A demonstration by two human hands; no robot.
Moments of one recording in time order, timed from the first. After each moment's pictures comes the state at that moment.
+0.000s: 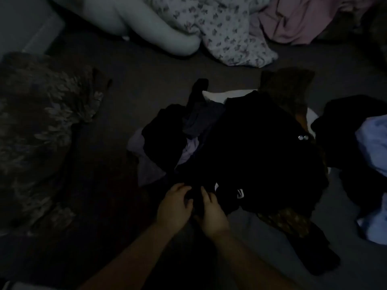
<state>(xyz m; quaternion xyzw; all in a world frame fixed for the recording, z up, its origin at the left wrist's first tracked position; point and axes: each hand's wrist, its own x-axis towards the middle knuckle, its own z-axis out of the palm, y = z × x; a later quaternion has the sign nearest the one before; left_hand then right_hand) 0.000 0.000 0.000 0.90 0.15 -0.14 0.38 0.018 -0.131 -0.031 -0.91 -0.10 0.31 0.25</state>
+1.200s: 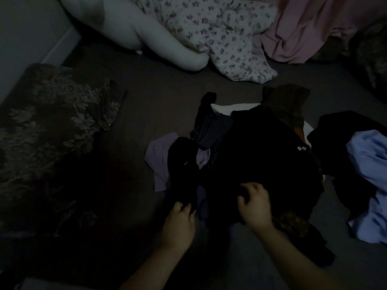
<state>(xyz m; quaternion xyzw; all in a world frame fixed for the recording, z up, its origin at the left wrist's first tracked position) -0.055 0.030 0.026 0.93 0.17 -0.10 0.32 0.042 -0.154 0.056 -0.93 0.10 0.17 0.31</state>
